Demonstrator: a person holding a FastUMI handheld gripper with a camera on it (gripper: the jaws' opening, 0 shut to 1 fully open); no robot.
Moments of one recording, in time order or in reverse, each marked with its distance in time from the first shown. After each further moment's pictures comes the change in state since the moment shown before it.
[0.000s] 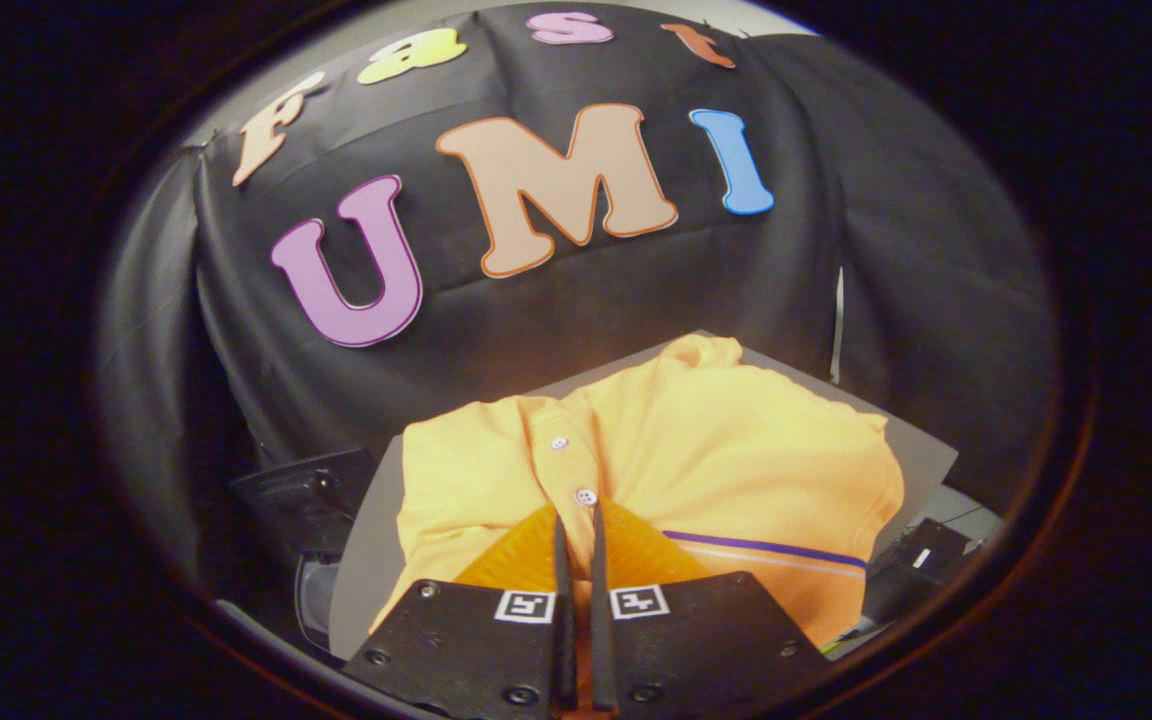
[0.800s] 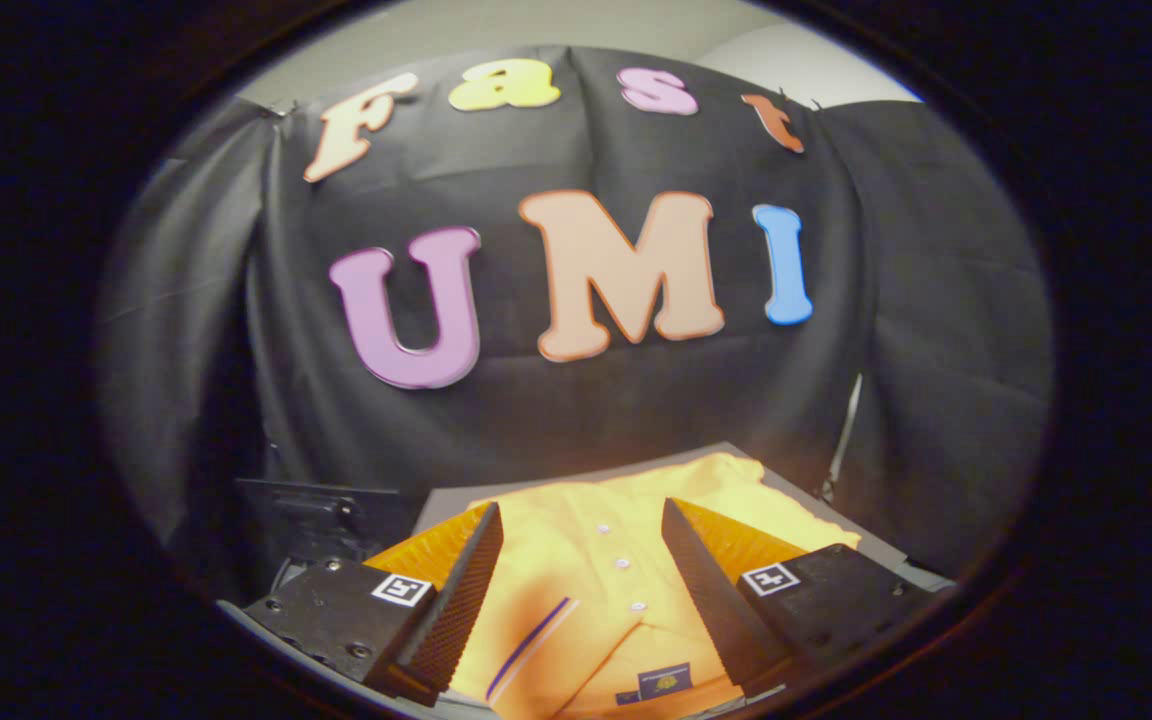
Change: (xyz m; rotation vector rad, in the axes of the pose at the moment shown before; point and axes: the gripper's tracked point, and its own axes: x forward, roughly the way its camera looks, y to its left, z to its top) arm 0.010 0.011 0.051 -0.171 -0.098 -0.100
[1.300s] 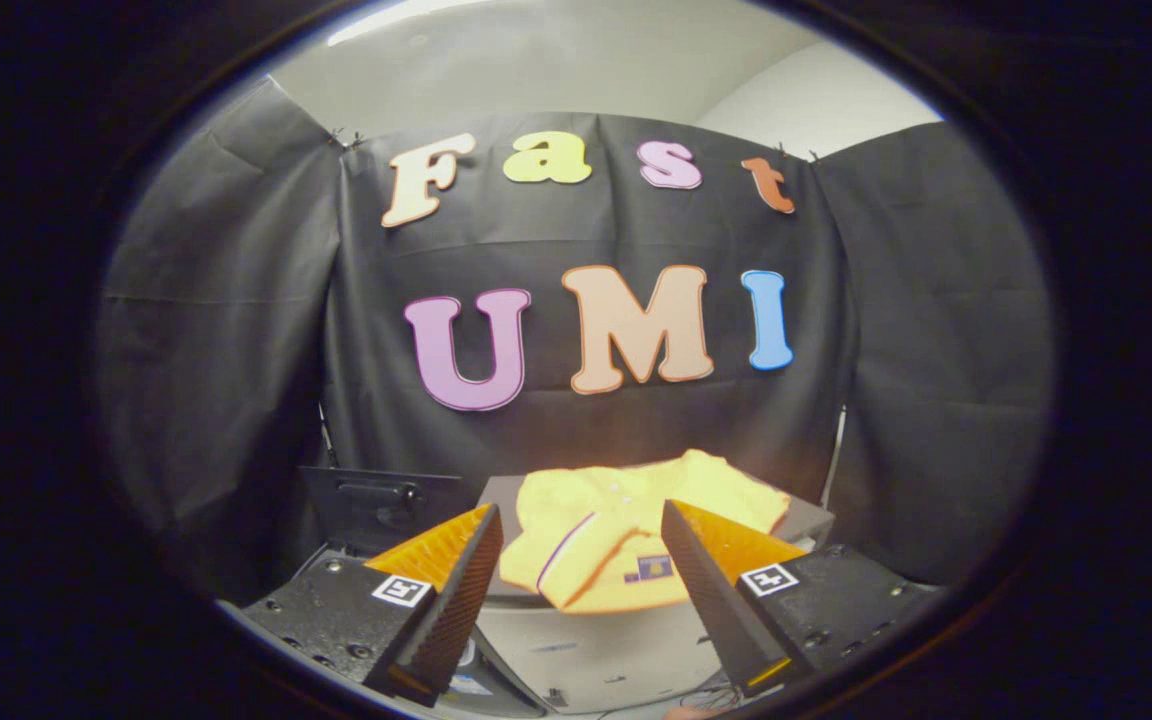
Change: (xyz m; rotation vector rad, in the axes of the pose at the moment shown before) arm -0.153 0.027 0.015 -0.056 -0.241 0.133
